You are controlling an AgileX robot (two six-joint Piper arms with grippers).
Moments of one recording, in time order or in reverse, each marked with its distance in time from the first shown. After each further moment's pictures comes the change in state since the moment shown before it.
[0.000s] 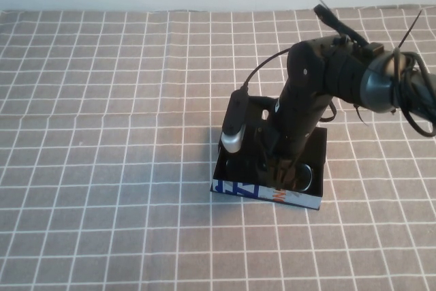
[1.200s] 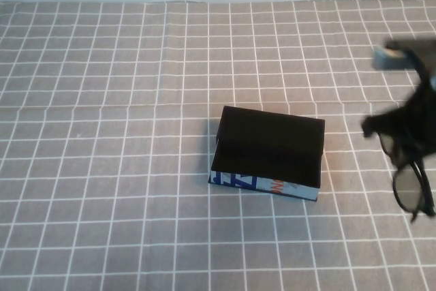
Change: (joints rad) right arm -0.216 -0.540 0.395 -0.175 0.111 1.157; left arm 0.000 0.000 0.000 0.000 0.000 0.000
